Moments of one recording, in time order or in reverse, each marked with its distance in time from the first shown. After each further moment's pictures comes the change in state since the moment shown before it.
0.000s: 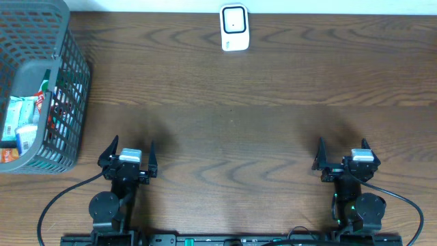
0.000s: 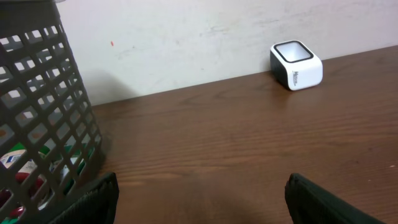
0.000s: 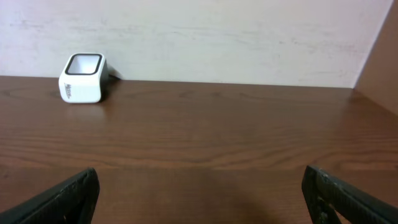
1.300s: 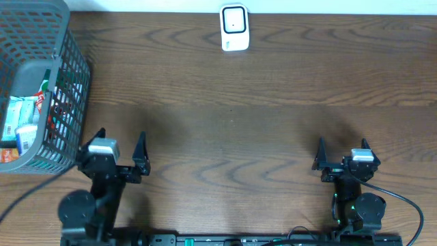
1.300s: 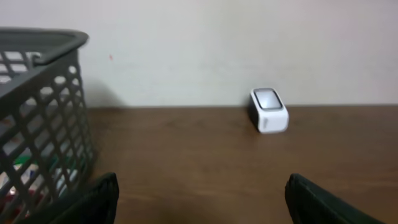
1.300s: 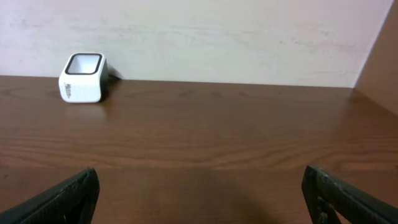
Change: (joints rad) left arm 0.000 0.263 0.520 -0.294 0.035 -0.217; right arm 0.000 0.002 0.000 0.000 0.000 0.000
